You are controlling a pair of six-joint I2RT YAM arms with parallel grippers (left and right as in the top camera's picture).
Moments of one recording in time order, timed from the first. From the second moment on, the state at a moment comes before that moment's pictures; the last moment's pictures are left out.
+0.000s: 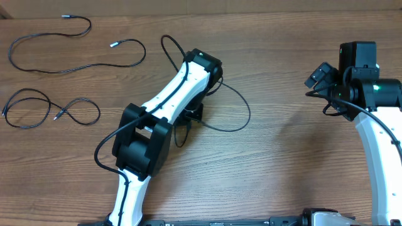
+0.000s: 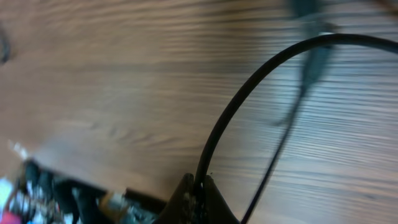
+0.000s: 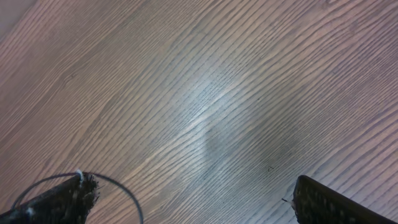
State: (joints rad) left arm -0.53 2.22 1.85 -1.64 -0.26 -0.46; right arm -0.04 1.40 1.38 -1.07 0.17 0.67
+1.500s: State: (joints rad) left arm -0.62 2.22 1.81 -1.31 0.08 -0.11; right arm -0.04 1.40 1.38 -1.07 0.17 0.67
